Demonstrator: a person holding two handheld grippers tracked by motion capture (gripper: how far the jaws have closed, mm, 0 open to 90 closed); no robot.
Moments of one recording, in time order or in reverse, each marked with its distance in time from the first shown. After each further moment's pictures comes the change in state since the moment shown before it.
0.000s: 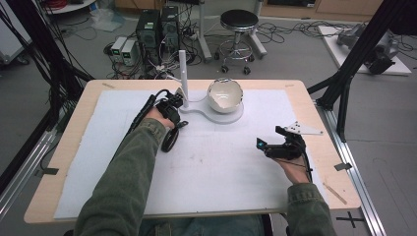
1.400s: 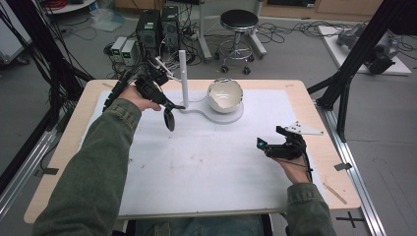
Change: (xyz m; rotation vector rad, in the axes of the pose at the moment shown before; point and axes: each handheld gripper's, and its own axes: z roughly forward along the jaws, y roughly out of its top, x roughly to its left) left arm -0.014 -0.009 -0.138 -0.200 -0.081 0.119; right arm -0.001 0.000 0.000 -0.006 -0.009 -0.003
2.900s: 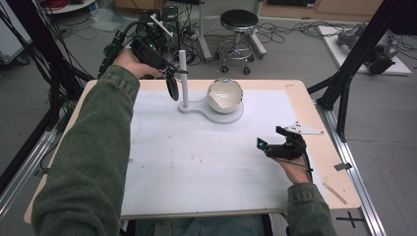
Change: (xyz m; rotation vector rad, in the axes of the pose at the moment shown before) left arm 0.002 0.060 -0.060 -0.148 0.106 0.096; right arm 0.000 0.000 0.000 0.004 0.009 0.005
